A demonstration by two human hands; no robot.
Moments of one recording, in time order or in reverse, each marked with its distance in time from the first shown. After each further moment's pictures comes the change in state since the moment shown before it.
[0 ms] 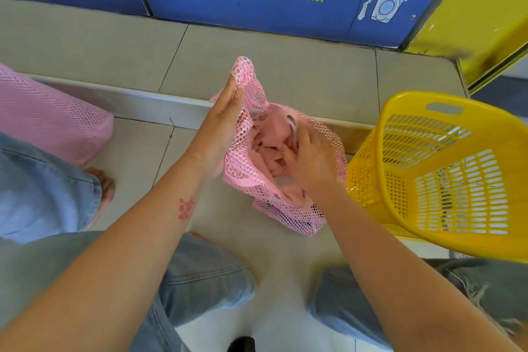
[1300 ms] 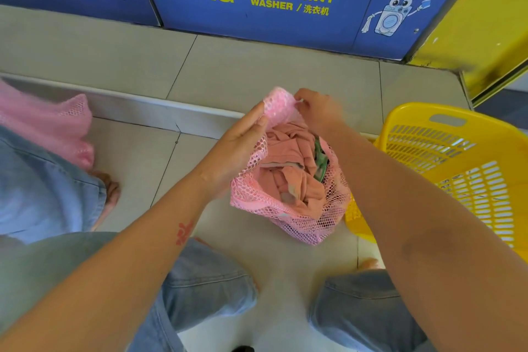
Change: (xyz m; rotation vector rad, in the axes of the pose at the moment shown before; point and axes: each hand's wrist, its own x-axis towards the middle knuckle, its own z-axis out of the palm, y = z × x) left_hand -0.025 0.003 0.004 0.115 -0.161 0.040; right_hand 0.106 -0.002 -0.043 0.071 -0.132 0.014
